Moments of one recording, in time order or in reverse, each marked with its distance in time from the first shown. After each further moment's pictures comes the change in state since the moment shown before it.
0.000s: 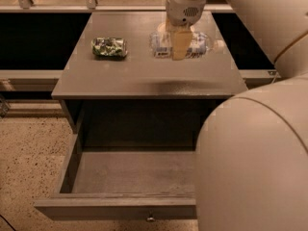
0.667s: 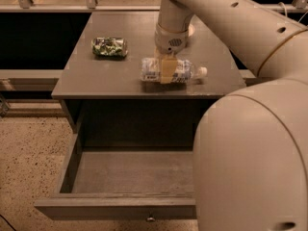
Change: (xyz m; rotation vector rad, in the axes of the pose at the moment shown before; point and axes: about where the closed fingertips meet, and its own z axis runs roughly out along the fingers) arm -0.024 0.003 0.086 -0.094 -0.059 0.024
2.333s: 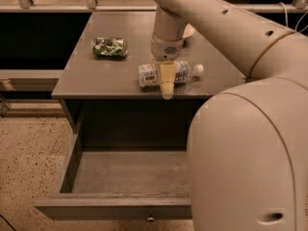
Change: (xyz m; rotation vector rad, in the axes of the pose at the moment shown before) arm -0.006 0.002 0.025 -0.042 -0.002 0.000
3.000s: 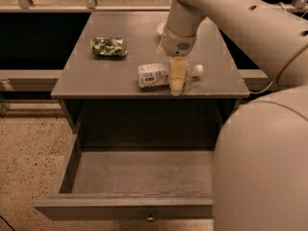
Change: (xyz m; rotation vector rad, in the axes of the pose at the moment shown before) arm 0.014 0.003 -0.024 0.096 -0.044 -0.025
